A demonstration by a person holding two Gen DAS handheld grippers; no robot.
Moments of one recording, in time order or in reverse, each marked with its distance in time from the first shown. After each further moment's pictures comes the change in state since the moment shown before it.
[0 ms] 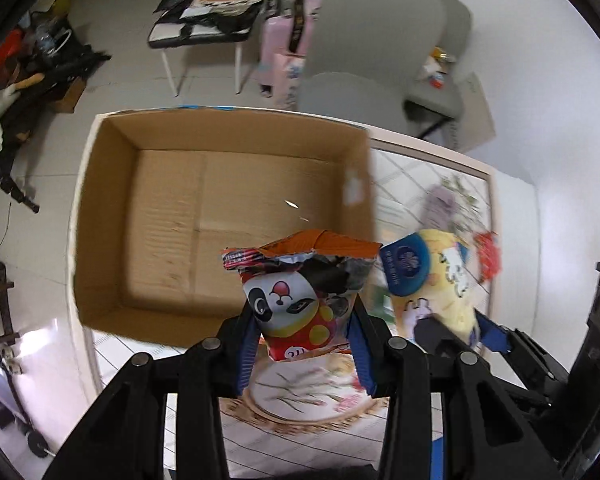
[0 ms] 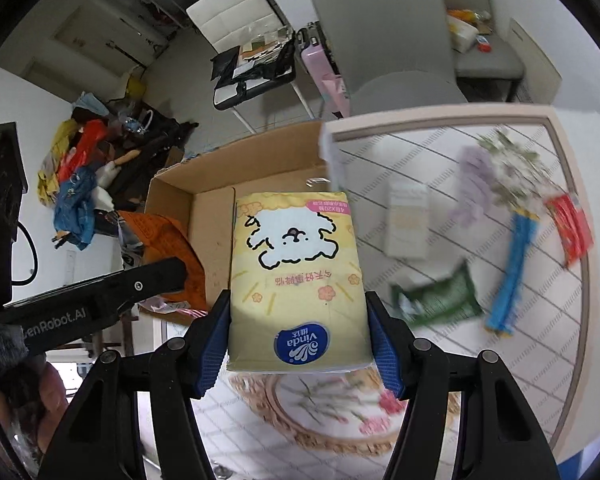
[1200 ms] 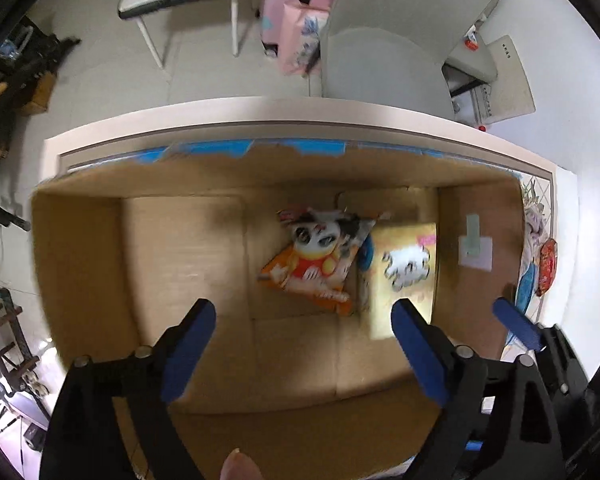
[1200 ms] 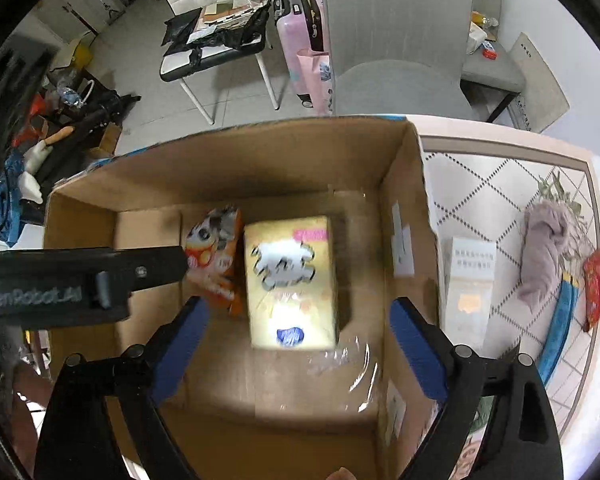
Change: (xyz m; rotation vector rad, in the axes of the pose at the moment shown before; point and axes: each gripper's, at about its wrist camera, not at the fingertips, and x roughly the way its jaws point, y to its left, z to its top) left arm 0.115 0.076 0.097 0.089 0.185 0.000; right arm 0.181 0.034 0.090 -0.024 0.099 -0.281
